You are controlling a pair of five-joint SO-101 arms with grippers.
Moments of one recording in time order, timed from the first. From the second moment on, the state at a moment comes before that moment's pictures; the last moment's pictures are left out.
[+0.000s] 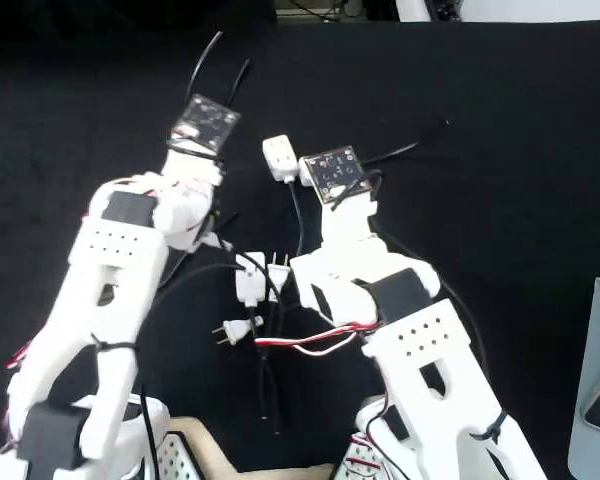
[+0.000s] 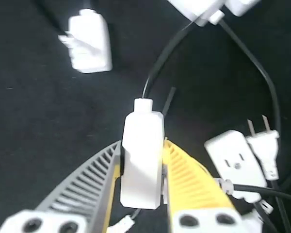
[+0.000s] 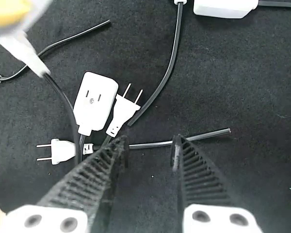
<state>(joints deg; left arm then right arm) 4.3 -22.8 30.9 56.5 -17.8 -24.4 -46.4 48.9 66.0 -5.9</state>
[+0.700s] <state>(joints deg) -14.0 -15.3 27.4 43.7 -17.8 -24.4 -46.4 49.1 66.0 -5.9</state>
